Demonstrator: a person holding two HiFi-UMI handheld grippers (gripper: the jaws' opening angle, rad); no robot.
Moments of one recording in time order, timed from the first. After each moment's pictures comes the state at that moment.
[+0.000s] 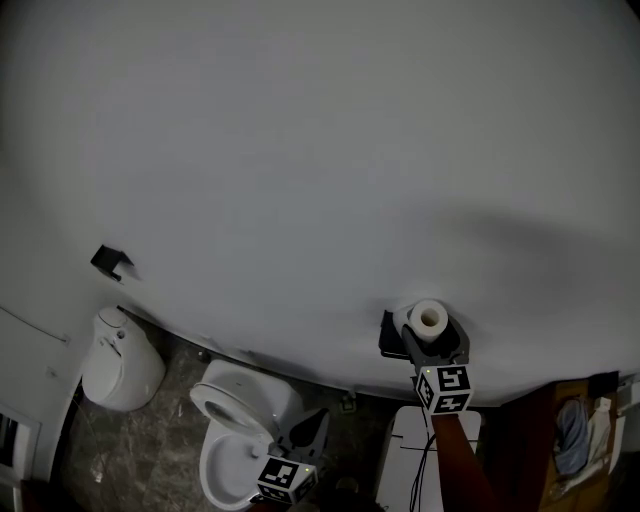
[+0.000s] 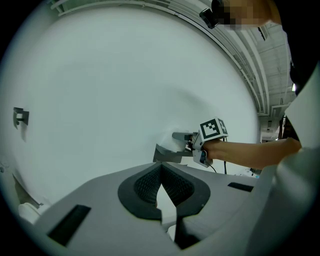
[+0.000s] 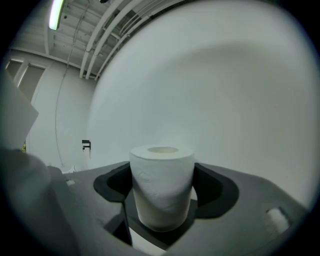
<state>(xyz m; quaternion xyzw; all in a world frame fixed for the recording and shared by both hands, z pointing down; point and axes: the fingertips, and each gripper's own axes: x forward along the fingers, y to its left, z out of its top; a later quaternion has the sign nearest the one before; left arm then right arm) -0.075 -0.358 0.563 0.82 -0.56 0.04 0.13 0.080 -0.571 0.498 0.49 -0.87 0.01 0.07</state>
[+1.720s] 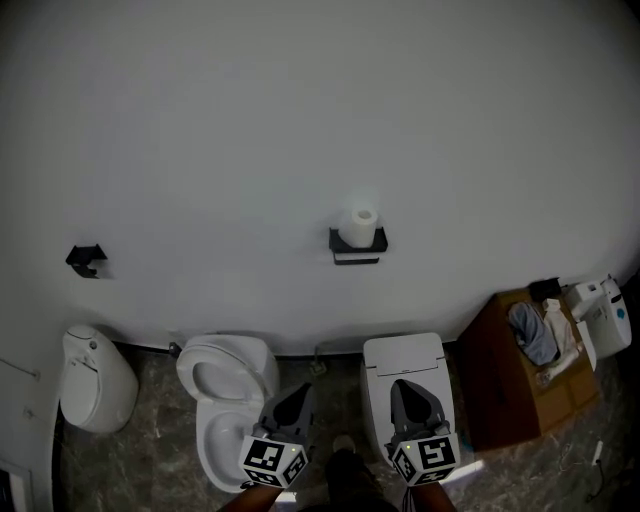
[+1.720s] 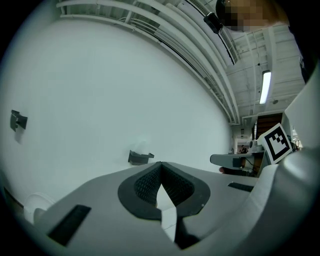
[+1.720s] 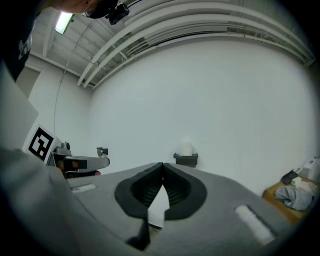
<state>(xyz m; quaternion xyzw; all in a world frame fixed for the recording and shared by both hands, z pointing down) -0.071 -0.091 0.501 0.88 -0.47 -0.02 0.09 0.091 -0.079 0.475 0.58 -0.81 0.04 0.04</state>
